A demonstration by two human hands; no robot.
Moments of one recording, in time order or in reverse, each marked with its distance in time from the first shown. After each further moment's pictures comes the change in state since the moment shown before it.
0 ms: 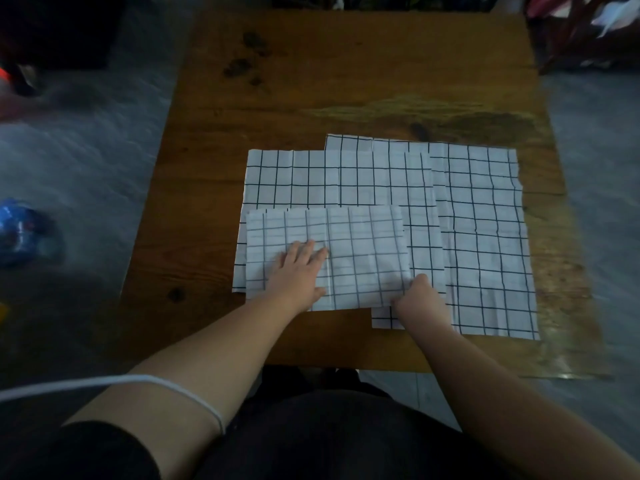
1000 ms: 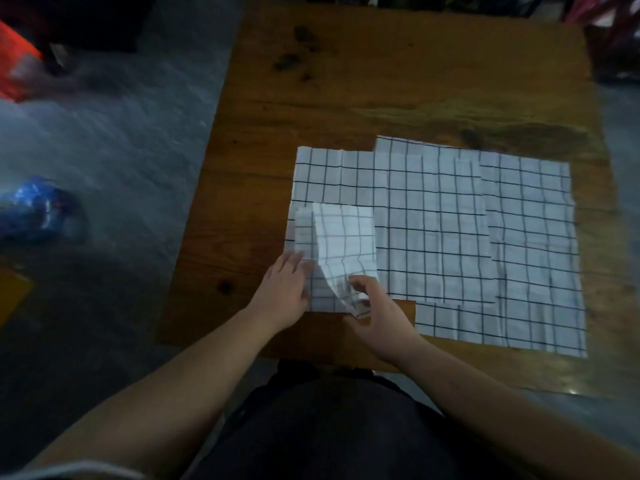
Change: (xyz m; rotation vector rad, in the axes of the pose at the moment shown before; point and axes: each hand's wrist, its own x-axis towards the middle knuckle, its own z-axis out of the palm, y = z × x) left_hand -0.071 -0.103 -0.009 -0.238 0.068 -0.027; right_hand -0.098 -0.097 0.050 0.198 -0.301 -0.606
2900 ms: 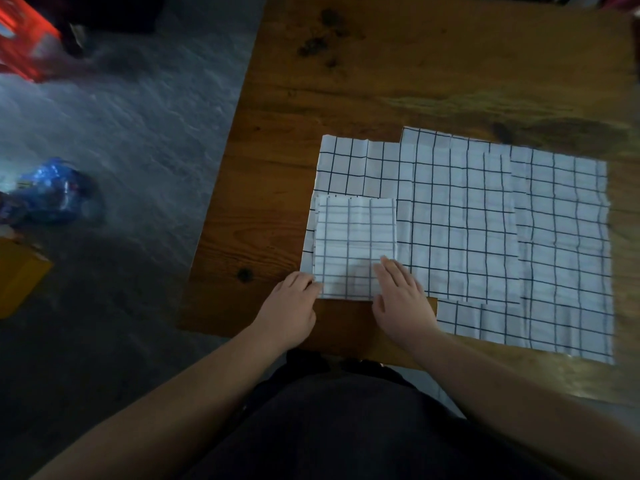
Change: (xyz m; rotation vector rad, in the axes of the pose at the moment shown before) left_hand -0.044 -0.016 0.022 0.052 0.041 0.077; right_hand 0.033 0.028 0.014 -0.640 0.040 -0.084
